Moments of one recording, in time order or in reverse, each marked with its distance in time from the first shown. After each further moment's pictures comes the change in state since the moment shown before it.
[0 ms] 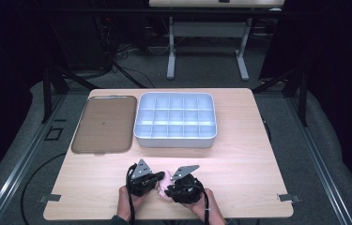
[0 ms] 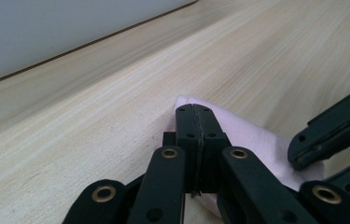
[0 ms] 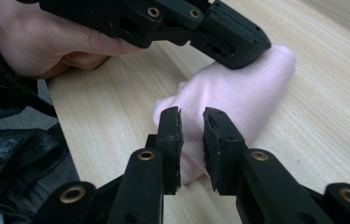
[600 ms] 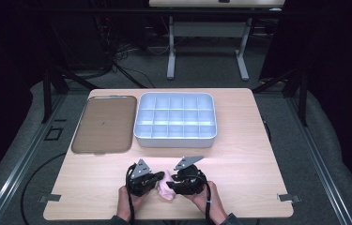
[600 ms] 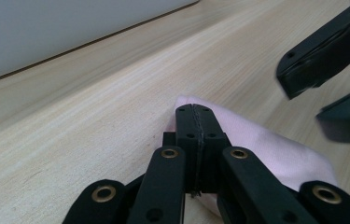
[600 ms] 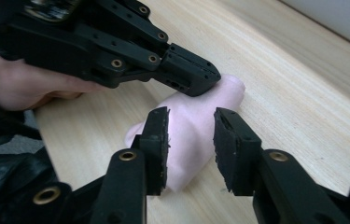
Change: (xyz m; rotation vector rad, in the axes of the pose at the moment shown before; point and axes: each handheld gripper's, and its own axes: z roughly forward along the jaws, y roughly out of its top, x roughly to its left) left arm 0.001 0.000 0.000 -0.002 -0.003 -0.014; right arm -0.013 0.020 -0.015 -0.025 -0.012 0.054
